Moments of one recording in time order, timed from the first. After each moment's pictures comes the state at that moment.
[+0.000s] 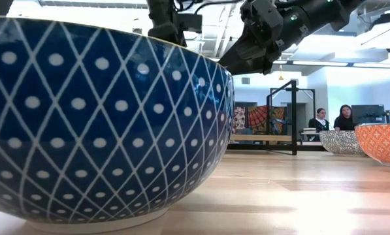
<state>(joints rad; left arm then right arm) 0.24 1.79 1.70 -1.01 -0.21 0.36 0.10 1.41 0.78 0.16 0.26 0.21</state>
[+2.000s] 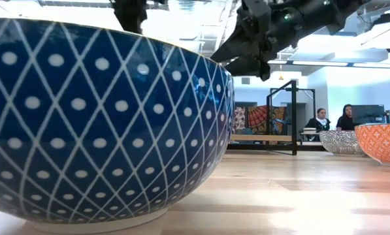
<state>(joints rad) -0.02 1.60 1.67 -1.37 -0.36 -0.15 0.11 1.47 0.78 0.28 0.26 0.41</state>
